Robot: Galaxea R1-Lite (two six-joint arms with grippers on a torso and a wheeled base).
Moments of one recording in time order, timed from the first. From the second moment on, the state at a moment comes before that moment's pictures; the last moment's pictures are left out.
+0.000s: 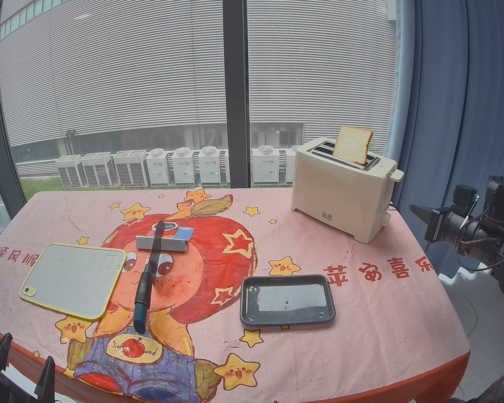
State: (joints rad) left arm -0.01 0.02 -0.02 0.00 -0.01 0.01; right arm 0.11 1.67 -0.52 -0.91 0.24 0.16
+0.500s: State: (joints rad) left arm -0.01 0.02 -0.02 0.00 -0.01 0.01; right arm 0.10 1.60 -0.62 -0.89 0.25 0.17
